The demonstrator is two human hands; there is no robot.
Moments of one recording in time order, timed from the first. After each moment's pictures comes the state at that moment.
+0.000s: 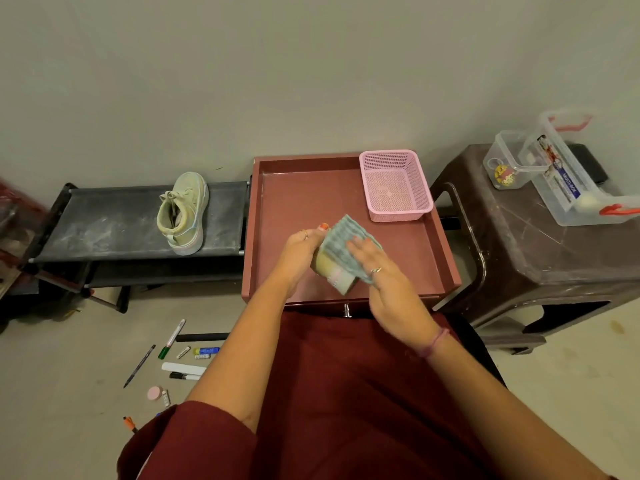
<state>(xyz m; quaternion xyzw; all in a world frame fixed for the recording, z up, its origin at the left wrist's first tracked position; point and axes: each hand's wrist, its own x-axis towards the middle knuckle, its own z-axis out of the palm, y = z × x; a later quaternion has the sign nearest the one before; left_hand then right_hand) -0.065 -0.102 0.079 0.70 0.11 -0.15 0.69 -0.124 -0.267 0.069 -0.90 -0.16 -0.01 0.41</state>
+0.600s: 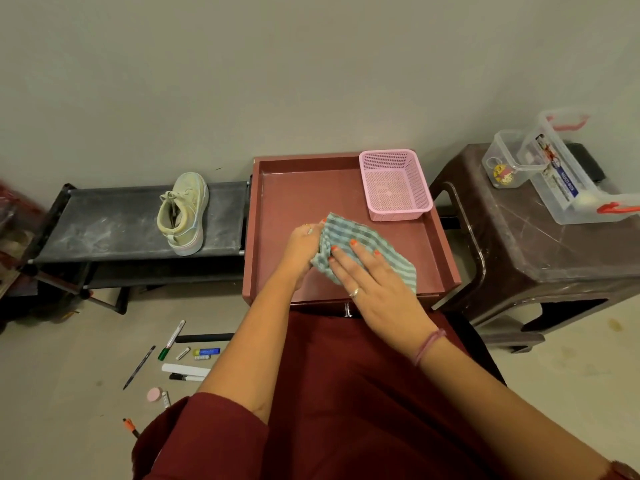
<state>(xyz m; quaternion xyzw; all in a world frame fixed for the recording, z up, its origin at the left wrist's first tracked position) -0.055 -0.109 0.082 0.69 0.16 -0.14 0.69 -0.131 -0.258 0.067 -0.93 -0.32 -0.16 0.03</state>
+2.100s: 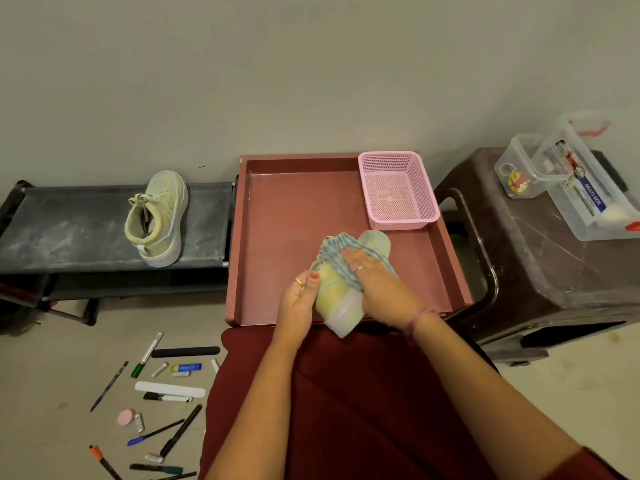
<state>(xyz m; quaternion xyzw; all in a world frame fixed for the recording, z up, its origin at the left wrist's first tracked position) -0.078 -0.105 -0.026 0.66 0.10 -0.09 0.74 -0.047 -0.263 0.025 -0.94 -0.18 0.14 0.25</state>
